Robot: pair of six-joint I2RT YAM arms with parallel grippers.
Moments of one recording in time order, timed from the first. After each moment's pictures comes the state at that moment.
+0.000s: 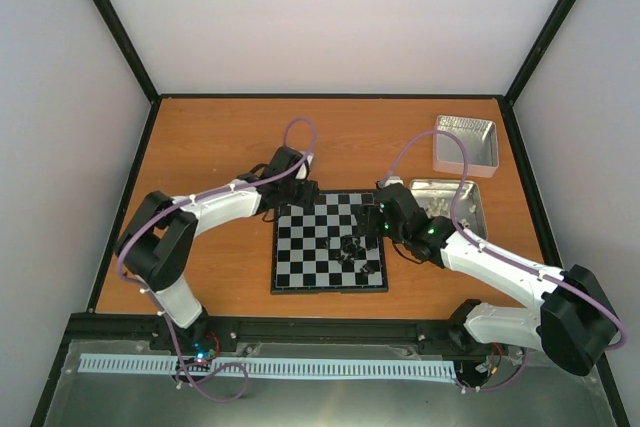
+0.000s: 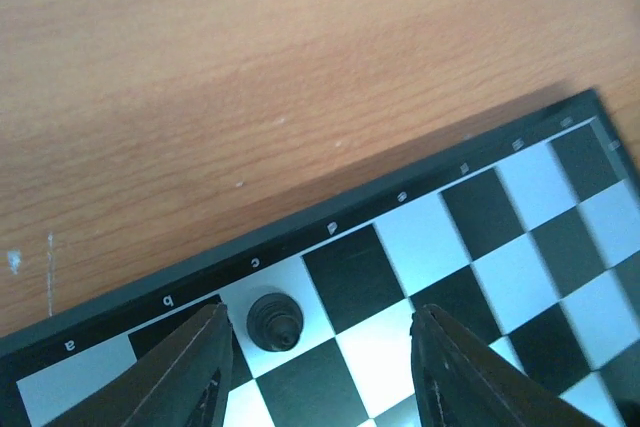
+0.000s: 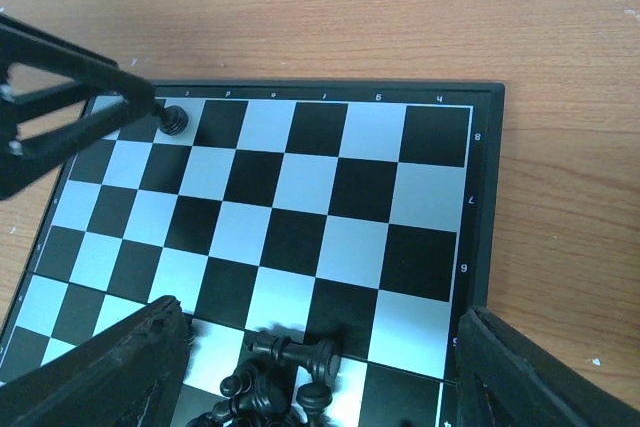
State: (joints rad) left arm -0.62 1.70 1.01 -0.20 0.03 -0.31; right arm 0.73 1.16 0.67 -0.27 0.14 0.59
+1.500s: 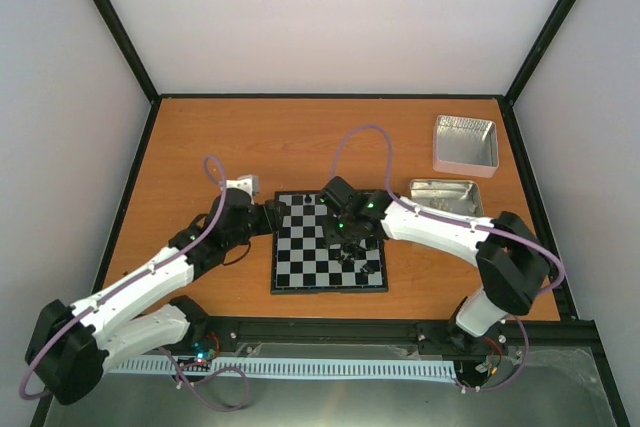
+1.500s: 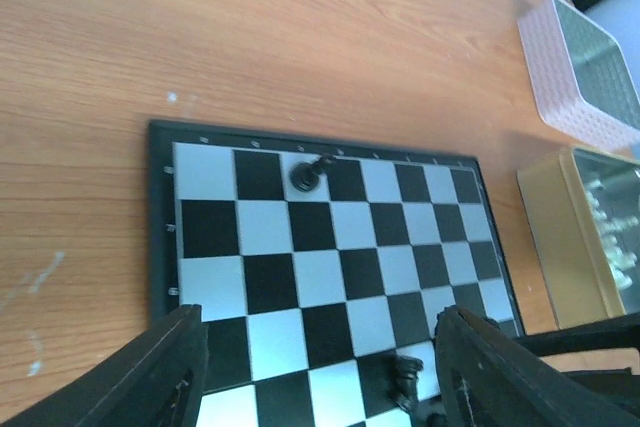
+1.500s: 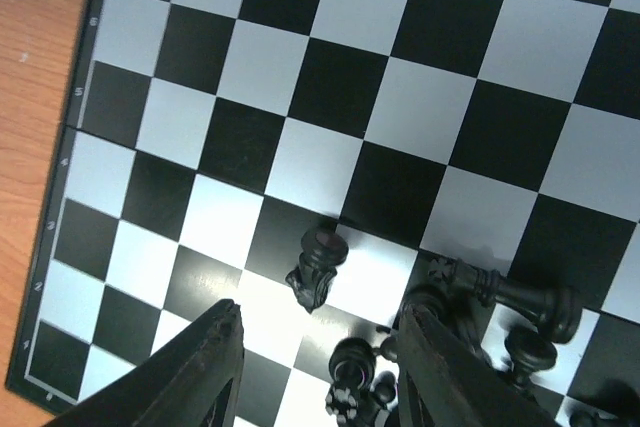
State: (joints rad) left arm -0.64 0.98 0.55 -0.19 -0.04 -0.70; right arm 0.91 1.55 1.05 -0.60 0.02 0.64
